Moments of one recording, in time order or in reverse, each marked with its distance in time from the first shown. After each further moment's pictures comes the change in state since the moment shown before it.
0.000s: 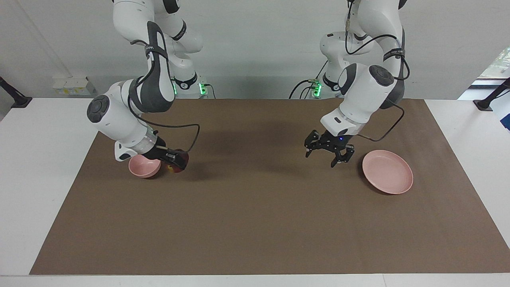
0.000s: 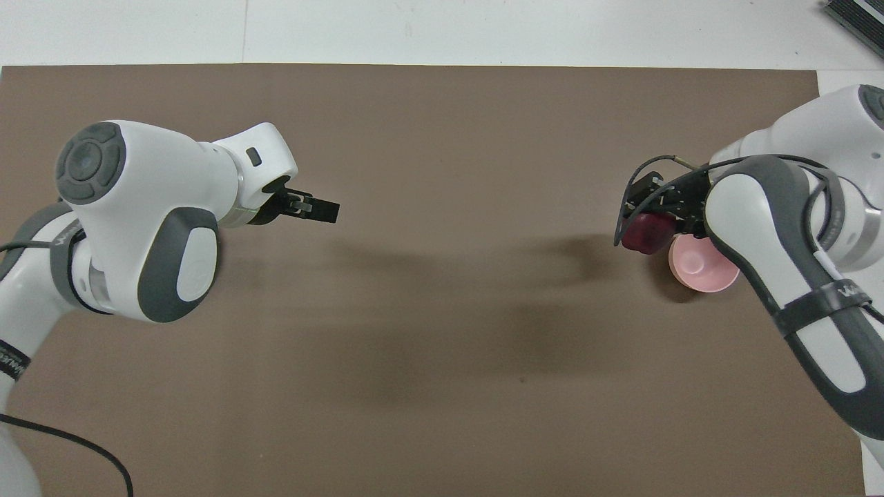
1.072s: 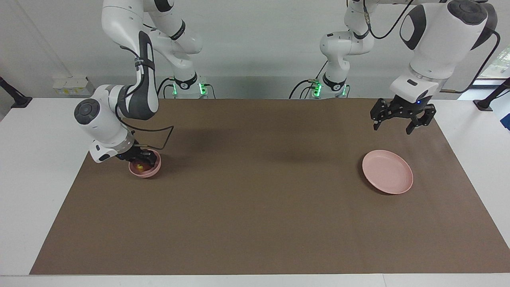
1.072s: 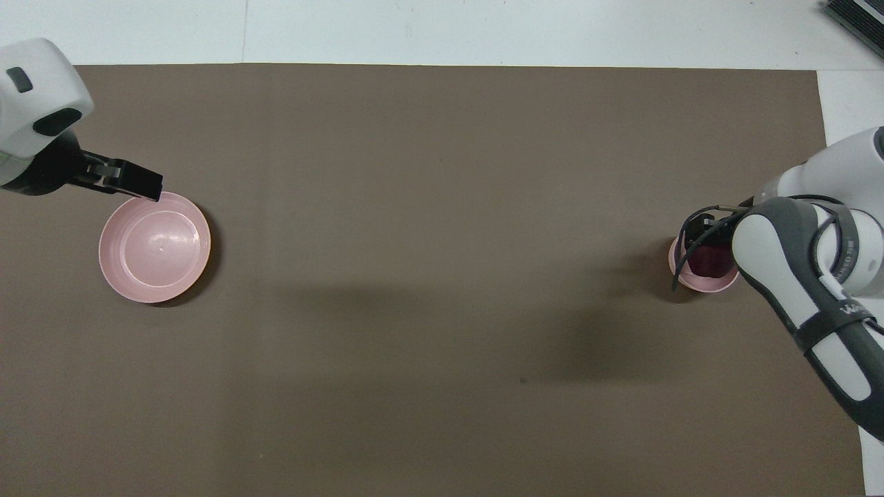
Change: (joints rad) left arm -0.081 -0.090 0.262 0.401 0.201 -0.615 0.002; right arm -0.105 -0.024 -0.005 -0.145 -0.221 0.108 -0.240
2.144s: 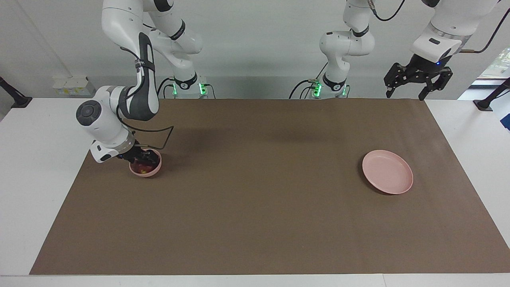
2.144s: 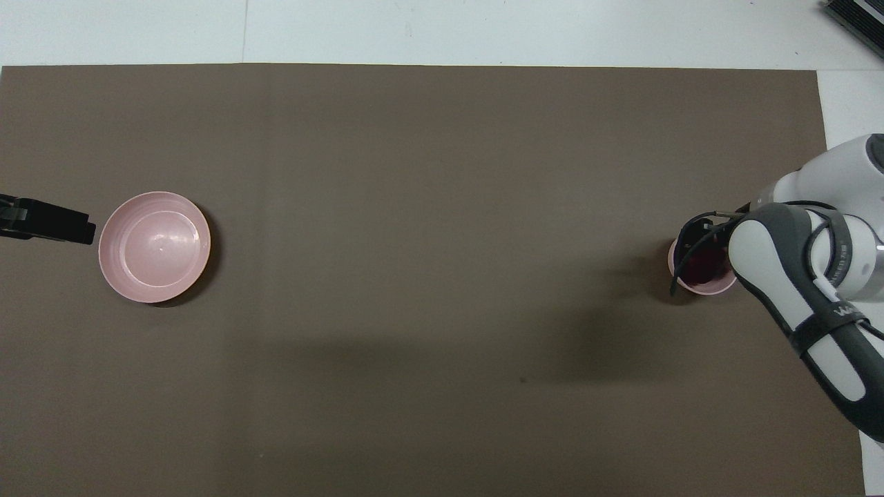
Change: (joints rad) left arm -0.085 -0.108 0.161 -0.001 -0.045 -0.157 0.002; right arm -0.004 0.003 0.006 -0.022 -0.006 0.013 0.001
